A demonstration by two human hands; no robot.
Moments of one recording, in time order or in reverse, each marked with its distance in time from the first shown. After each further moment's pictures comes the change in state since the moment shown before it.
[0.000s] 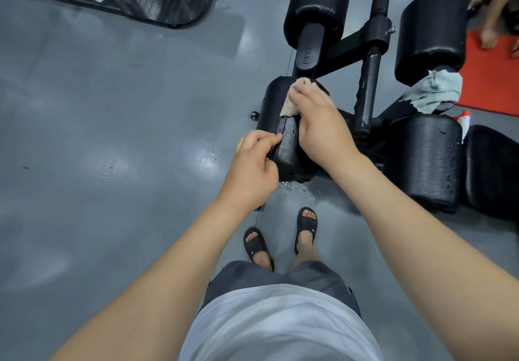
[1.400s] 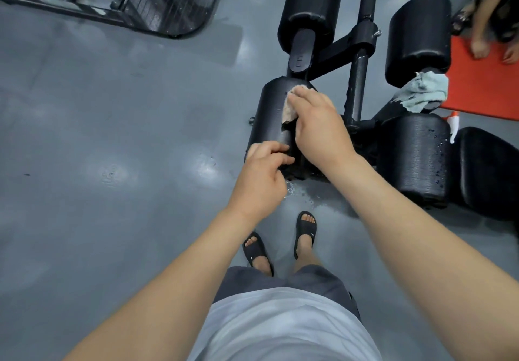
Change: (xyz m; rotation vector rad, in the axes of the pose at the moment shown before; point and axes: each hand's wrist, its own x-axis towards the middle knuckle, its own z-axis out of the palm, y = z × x) left_hand -0.019 0.015 0.018 0.058 0.011 0.101; right_hand -0.014 -0.018 -0.020 -0.079 0.049 0.029
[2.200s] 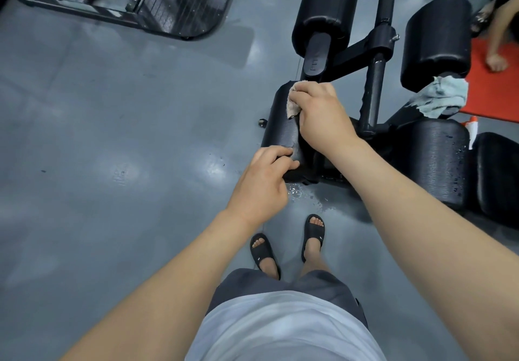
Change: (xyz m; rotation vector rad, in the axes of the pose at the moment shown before) left_hand -0.005 -0.015 -0.016 0.180 -0.065 0.142; right_hand 0.035 0.006 0.015 -0.017 -0.086 -0.035
